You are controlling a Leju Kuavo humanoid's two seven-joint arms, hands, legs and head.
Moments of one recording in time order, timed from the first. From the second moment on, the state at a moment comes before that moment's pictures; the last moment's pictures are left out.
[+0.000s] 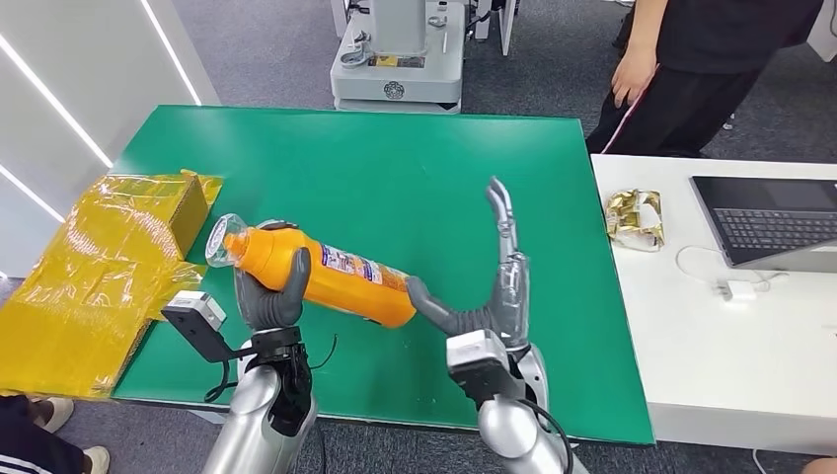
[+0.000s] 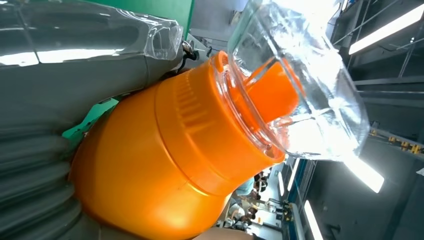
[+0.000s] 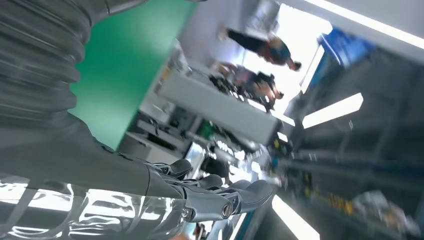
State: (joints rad) left arm -0.16 -0.24 -0.26 -1.44 0.22 0.21 -0.64; right arm -0.31 0.10 0.55 -1.33 0.35 -0.61 -0.48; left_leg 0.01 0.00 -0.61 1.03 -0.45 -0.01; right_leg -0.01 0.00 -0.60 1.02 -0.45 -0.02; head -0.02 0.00
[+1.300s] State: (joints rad) left arm -0.31 0.11 -0.04 -1.40 -1.28 0.69 -0.34; right arm -0.02 0.17 0.39 -1.66 0.36 -0.69 -0.66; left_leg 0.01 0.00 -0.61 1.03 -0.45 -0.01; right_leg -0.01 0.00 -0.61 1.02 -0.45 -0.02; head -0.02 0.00
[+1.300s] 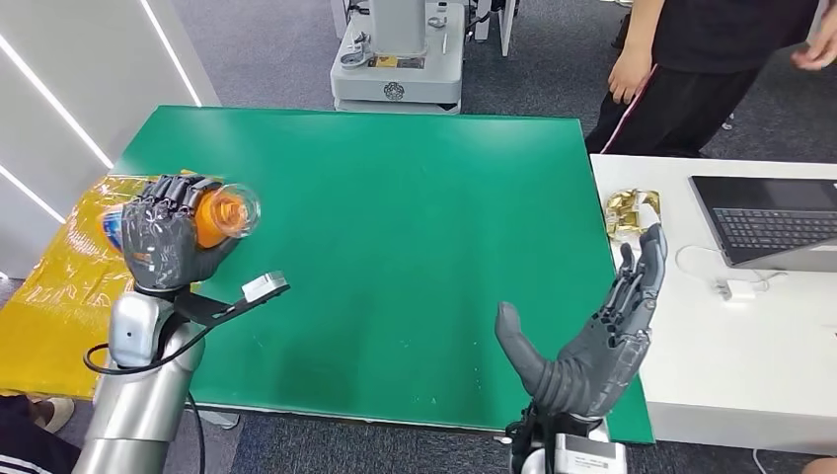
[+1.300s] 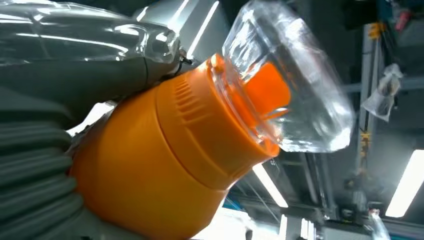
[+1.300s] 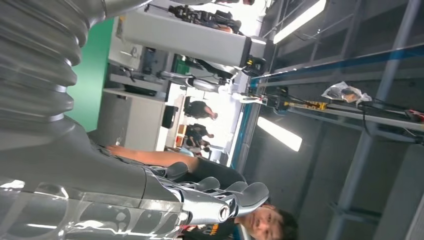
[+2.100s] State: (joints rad) left arm -0.73 0.40 -0.47 -0.82 -1.41 0.24 -0.15; right arm 0.02 0.15 0.41 -1.71 0.33 -0.69 -0.67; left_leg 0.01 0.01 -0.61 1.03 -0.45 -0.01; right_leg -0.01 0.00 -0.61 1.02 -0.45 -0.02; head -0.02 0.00
